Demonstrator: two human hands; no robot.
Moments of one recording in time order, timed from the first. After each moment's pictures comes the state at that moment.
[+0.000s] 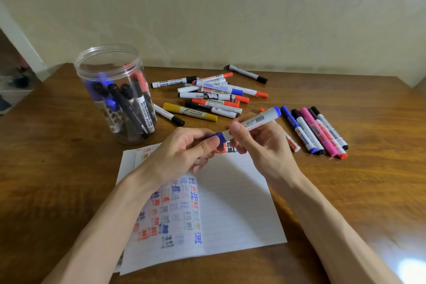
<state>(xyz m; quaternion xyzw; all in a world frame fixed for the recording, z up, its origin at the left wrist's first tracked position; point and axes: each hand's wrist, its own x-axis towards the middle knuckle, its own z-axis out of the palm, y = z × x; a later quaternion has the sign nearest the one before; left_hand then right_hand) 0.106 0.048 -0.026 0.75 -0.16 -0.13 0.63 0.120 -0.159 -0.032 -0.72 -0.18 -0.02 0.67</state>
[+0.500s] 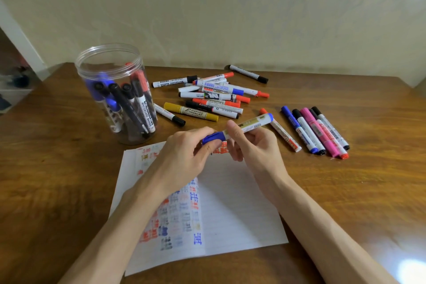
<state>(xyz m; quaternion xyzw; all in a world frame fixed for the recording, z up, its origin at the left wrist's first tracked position) 0.111 0.044 -0.049 0.90 -0.19 0.08 0.38 0.118 -0.141 -0.041 -0.74 -0.06 0.01 0.67</state>
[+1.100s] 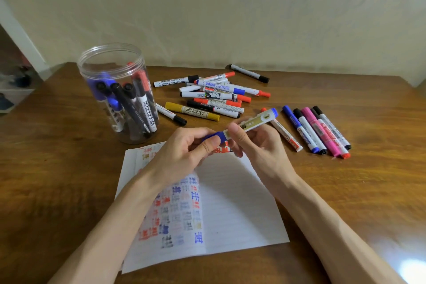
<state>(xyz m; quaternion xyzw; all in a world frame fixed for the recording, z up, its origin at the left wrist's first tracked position) 0.109 0.049 -0.037 0.80 -0.17 -0.06 0.57 0.116 -0.151 -0.036 -0.72 -0.15 0.02 0.67</state>
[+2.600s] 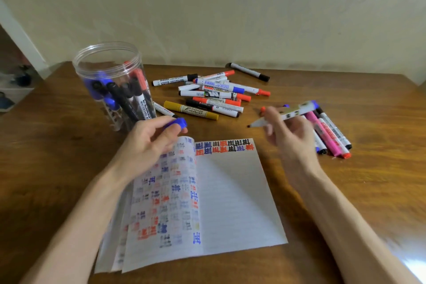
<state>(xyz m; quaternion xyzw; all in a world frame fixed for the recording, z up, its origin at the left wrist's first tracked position) 0.113 0.093 -0.039 0.82 -0.10 0.03 0.56 0.133 -0.186 -0.029 -0.72 -0.02 -0.09 0.69</state>
